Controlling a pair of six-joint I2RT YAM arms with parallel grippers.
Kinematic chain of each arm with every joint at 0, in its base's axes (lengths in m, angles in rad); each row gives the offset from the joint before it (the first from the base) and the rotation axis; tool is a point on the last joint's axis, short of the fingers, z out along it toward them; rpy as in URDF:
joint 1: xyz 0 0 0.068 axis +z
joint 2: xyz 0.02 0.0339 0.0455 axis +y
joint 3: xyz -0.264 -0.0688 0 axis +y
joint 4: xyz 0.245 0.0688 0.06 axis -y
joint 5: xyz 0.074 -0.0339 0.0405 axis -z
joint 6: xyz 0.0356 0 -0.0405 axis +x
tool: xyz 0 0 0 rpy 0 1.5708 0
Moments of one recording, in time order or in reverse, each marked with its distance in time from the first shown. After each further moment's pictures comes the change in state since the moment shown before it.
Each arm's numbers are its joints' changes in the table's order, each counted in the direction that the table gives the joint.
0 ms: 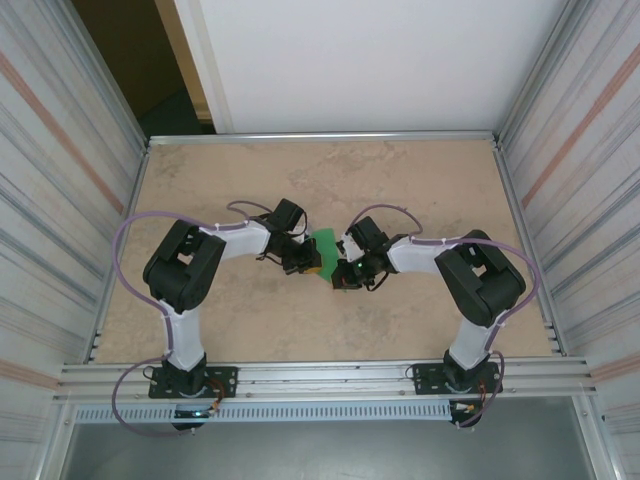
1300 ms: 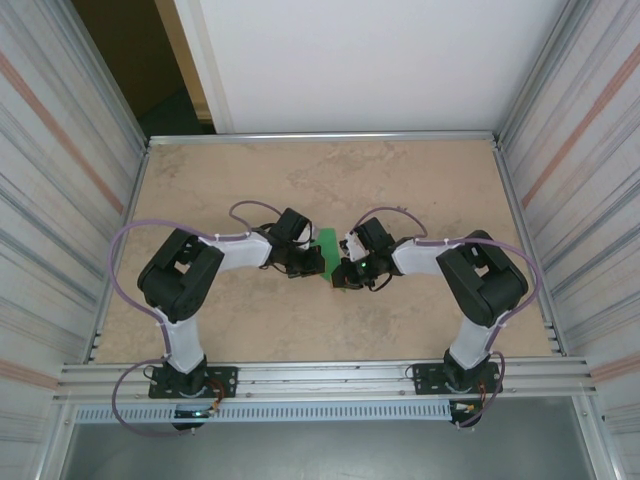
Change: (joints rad) left arm -0.072 -0.071 0.100 0.137 -0.101 0.066; right arm -0.028 -0.019 0.051 0.097 -0.075 0.053
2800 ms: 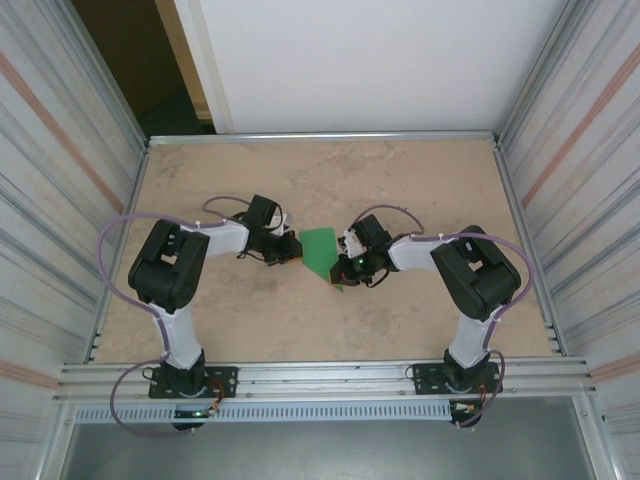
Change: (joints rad) left arm 0.229 0.016 -0.007 -0.028 0.093 0.081; right arm -0.007 0.065 -0.044 -0.003 0.005 0.006
